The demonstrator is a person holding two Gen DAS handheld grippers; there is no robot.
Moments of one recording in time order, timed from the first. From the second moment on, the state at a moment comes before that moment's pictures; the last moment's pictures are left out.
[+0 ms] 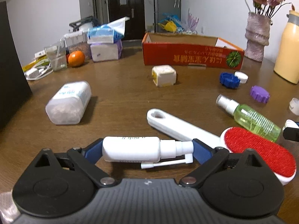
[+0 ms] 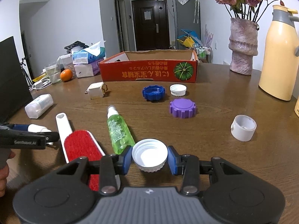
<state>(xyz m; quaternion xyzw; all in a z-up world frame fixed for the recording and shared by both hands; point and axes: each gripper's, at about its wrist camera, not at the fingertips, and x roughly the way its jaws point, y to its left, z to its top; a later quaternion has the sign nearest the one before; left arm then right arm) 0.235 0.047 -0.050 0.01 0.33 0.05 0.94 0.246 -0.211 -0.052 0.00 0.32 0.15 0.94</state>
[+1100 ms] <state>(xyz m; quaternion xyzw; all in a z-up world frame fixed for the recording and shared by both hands) 0.302 0.017 0.055 -0.02 0.21 0.02 0.98 0.351 -0.201 0.023 0.03 0.23 0.13 0.96</state>
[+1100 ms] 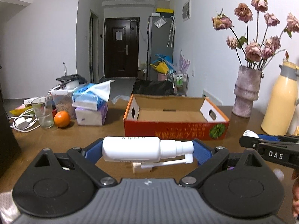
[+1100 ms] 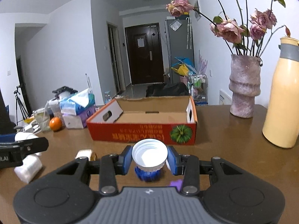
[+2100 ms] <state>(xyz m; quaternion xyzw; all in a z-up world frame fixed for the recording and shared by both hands) 0.451 0.014 0.069 -0.03 0.18 0.05 0.98 0.489 -0.170 0.042 0.05 0.22 0.11 0.97</state>
